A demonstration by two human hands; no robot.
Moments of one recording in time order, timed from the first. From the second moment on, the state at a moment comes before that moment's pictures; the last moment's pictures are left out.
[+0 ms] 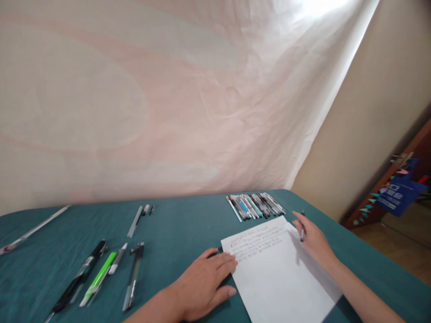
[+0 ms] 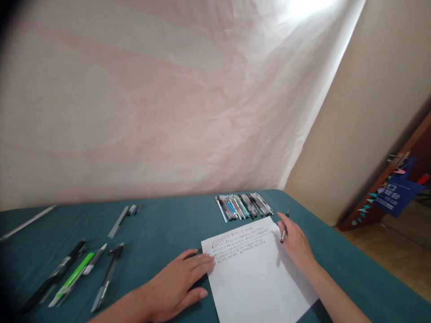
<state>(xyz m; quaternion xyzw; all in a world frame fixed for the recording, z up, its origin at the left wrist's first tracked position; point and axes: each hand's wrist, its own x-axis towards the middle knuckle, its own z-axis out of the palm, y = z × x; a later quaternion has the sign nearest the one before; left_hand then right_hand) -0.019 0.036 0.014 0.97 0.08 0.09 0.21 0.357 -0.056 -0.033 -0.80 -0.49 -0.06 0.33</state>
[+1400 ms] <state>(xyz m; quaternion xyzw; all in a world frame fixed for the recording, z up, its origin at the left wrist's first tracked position) -0.012 0.034 0.020 0.98 0.01 0.14 0.16 0.345 -0.054 -0.047 -0.76 -0.53 0.04 0.38</state>
